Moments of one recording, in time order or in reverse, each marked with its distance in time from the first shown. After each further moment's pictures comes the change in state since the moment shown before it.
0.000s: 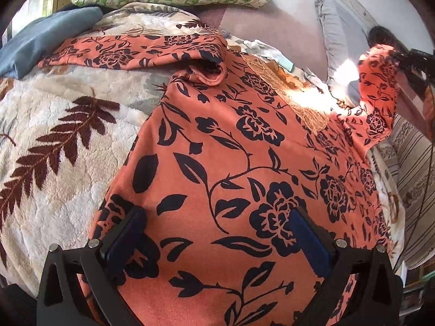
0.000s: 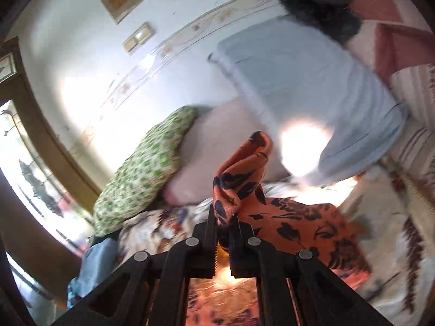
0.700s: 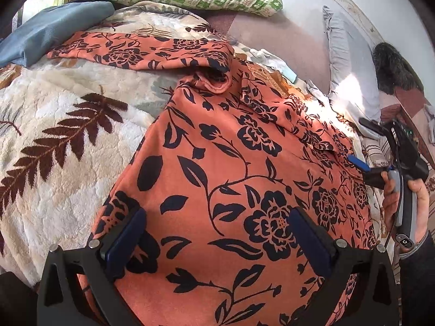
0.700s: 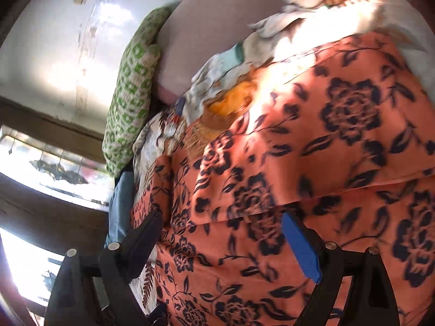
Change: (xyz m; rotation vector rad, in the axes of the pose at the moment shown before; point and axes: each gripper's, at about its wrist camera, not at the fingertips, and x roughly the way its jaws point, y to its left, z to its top) left arm -0.010 0.000 0.003 -0.064 -0.024 -0.003; right arm 0.062 -0.084 -0.145 0.317 0.407 0.134
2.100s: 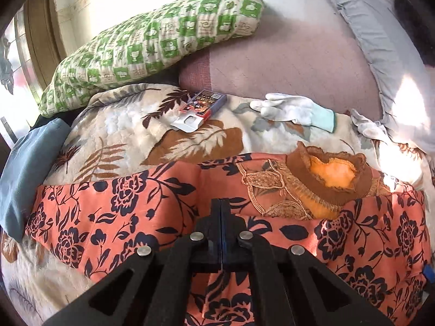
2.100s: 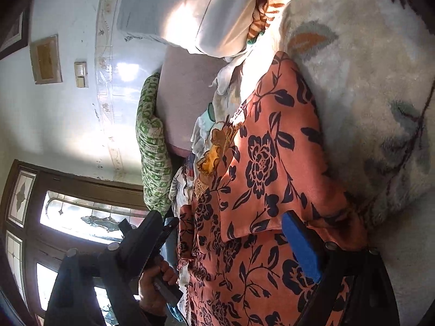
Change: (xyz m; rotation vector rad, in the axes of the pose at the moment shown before) left arm 0.140 -0.119 0.203 0.268 -0.097 0.339; right arm -0.068 -0.120 0.034 0.218 -0.116 0.283
